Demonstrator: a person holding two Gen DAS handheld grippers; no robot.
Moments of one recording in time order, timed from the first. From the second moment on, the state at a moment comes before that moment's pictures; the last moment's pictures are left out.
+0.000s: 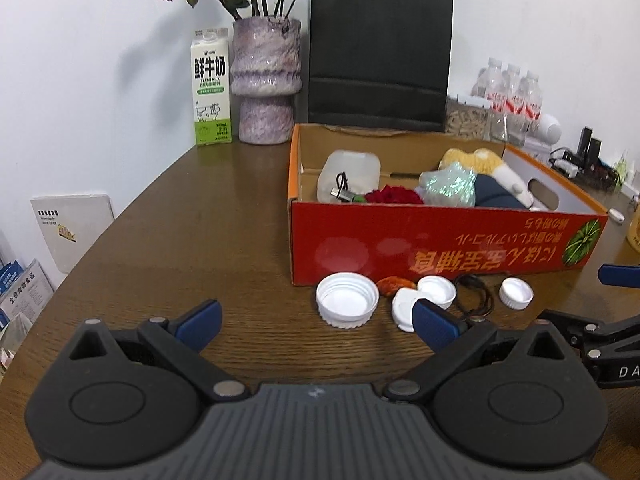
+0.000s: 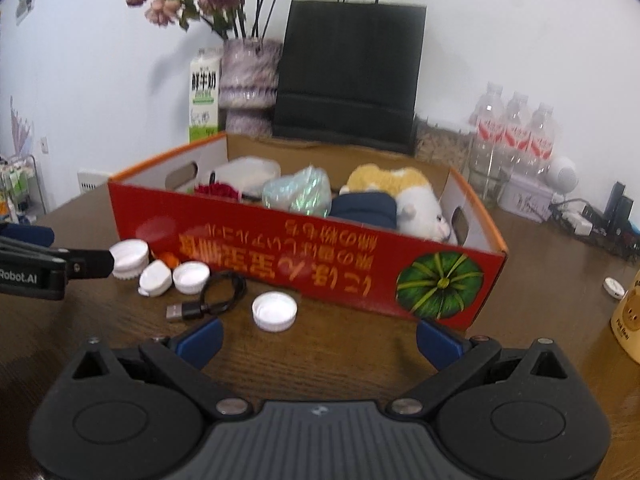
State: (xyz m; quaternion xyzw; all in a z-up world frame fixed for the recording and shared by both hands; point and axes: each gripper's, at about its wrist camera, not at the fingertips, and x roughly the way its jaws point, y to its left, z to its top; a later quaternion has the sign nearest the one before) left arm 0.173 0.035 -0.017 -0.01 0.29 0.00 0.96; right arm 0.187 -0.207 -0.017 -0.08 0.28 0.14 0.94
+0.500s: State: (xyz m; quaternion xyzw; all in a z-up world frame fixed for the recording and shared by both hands) left arm 0.203 0.037 -0.026 0.01 0.33 0.01 0.95; right arm 0.216 -0.196 -0.023 -0.07 0.33 0.14 0.93
